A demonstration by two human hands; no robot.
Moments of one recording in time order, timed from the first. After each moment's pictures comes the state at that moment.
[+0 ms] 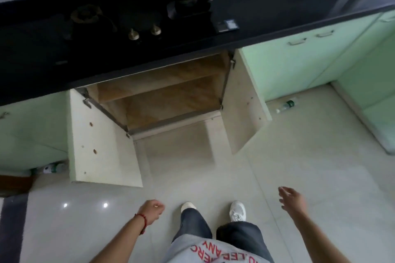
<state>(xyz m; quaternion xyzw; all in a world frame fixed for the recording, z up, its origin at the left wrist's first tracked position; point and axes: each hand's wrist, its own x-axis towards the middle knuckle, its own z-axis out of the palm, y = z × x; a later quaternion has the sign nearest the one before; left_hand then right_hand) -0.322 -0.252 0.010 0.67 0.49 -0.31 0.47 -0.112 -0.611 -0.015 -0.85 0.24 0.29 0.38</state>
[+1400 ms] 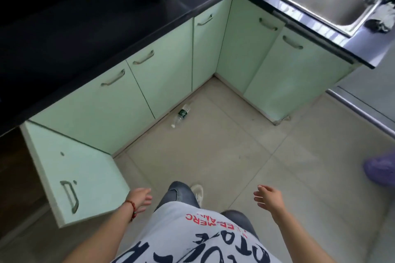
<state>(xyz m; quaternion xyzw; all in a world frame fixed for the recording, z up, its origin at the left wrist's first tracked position) 0.172 -0.638 -0.001 0.64 0.47 -0.35 0.50 0.176 -1.010 0.022 -0.68 0.46 0.23 0.53</state>
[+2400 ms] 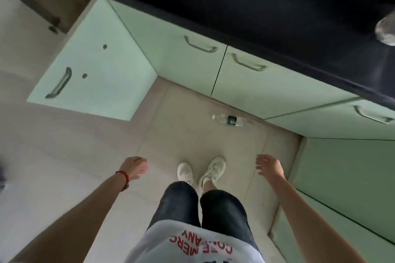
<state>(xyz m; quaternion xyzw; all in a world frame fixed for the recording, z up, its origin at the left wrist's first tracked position) 0.319 -0.742 -0.033 0.29 0.75 -0.10 0.58 0.683 -0.899 -0.061 -0.85 -0.01 0.50 0.19</state>
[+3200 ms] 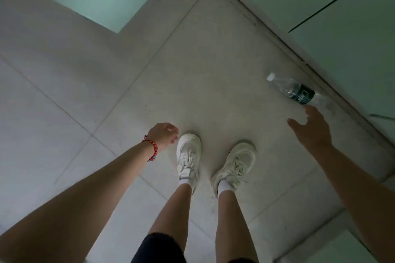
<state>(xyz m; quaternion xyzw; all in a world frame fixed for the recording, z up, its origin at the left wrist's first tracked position) 0.325 -0.780 -0.431 0.30 0.75 -0.11 0.58 0.673 -0.788 -0.436 -0.84 -0.36 0.41 -0.04</state>
